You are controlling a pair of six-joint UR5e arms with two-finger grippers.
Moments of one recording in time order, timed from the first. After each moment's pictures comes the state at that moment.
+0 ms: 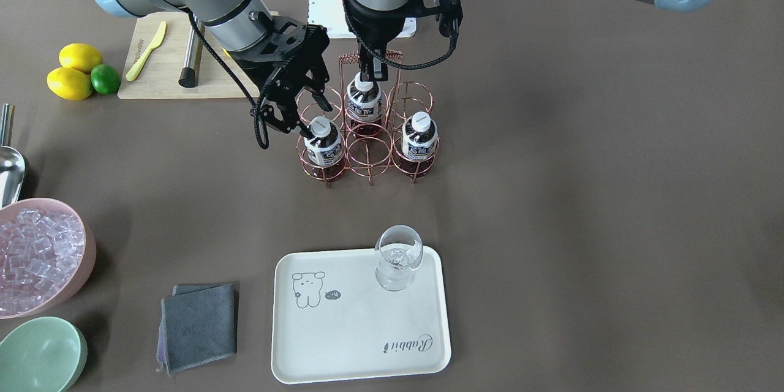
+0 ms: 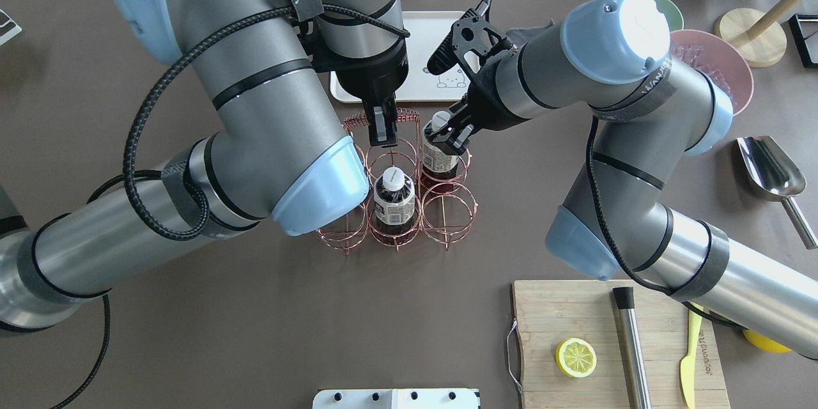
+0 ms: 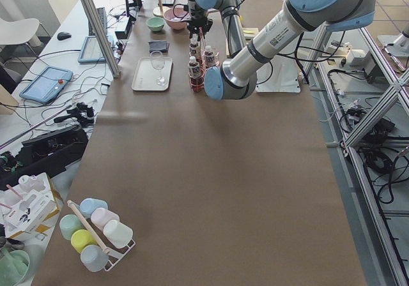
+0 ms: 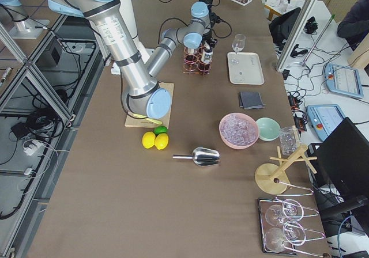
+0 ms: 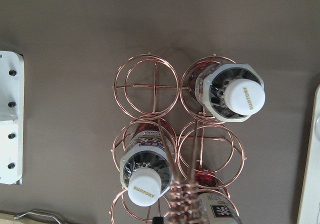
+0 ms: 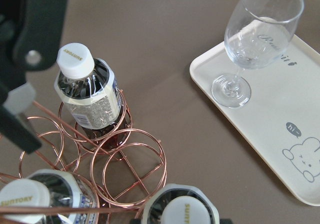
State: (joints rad) left arm -0.69 -2.61 -1.71 -1.11 -2.18 -2.74; right arm 0.68 -0.99 1.84 -1.28 1.98 0.28
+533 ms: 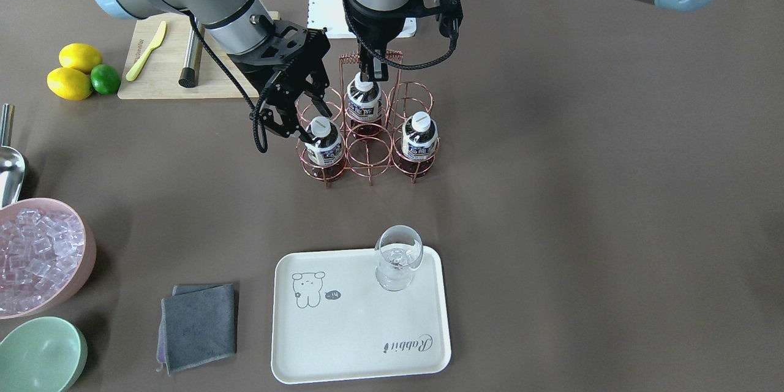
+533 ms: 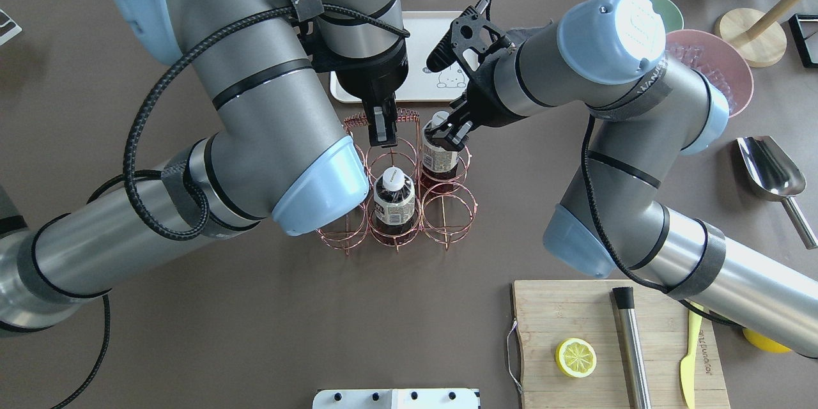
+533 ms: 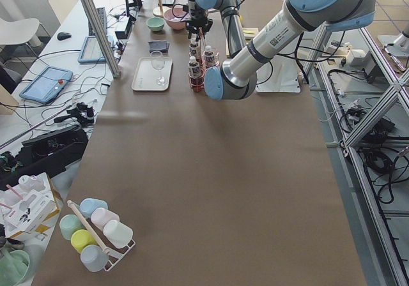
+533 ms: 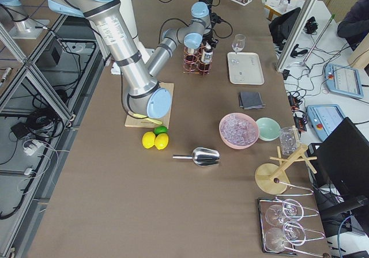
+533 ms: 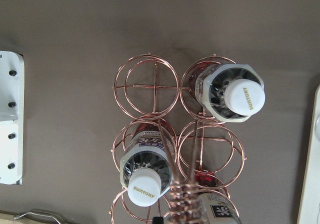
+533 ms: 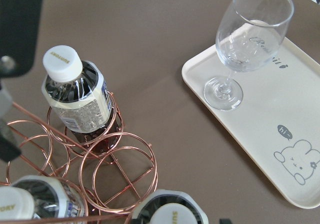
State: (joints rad) left arm -0.69 -2.61 -1.71 -1.11 -2.18 -2.74; right arm 0.68 -0.98 1.83 -1.27 1.96 0.28
